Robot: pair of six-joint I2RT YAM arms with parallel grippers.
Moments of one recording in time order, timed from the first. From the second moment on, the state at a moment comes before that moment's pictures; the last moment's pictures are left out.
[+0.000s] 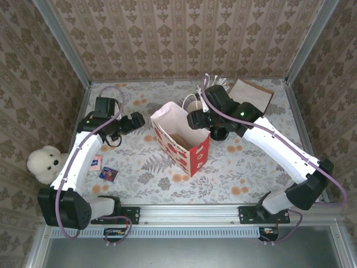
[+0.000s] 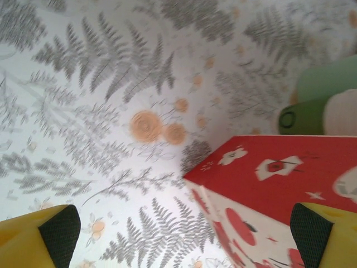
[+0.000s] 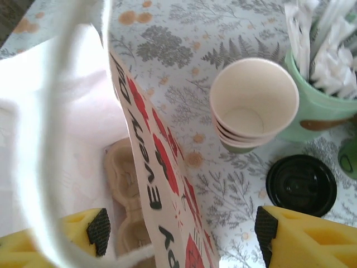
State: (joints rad) left arm -0.18 1.23 1.09 -0.83 0.24 -0.55; right arm 0.68 1.48 1.59 -0.91 0.09 0.28
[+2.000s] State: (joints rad) left arm -0.27 1.35 1.09 -0.67 0.24 -0.72; right arm 0.42 1.08 1.47 -0.90 0.09 0.39
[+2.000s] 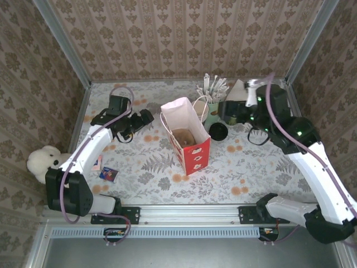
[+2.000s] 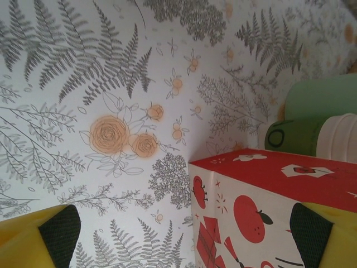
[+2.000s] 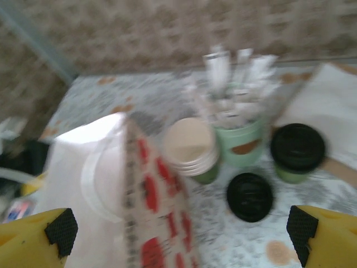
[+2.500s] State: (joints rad) left arm -0.23 1.12 0.93 -0.45 0.12 -0.71; right arm -0.02 1.54 1.27 -0.67 -0.16 0.47
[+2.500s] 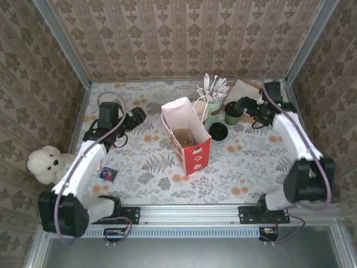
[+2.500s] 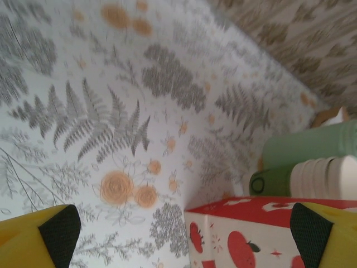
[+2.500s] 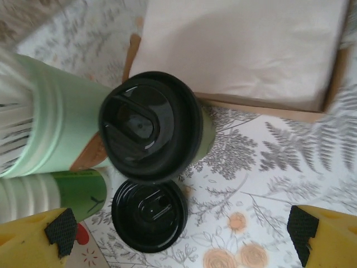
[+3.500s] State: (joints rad) left arm -0.22 1.01 0.86 -0.32 -0.01 -0.68; right arm 0.05 1.88 1.53 -0.72 -0.09 0.34
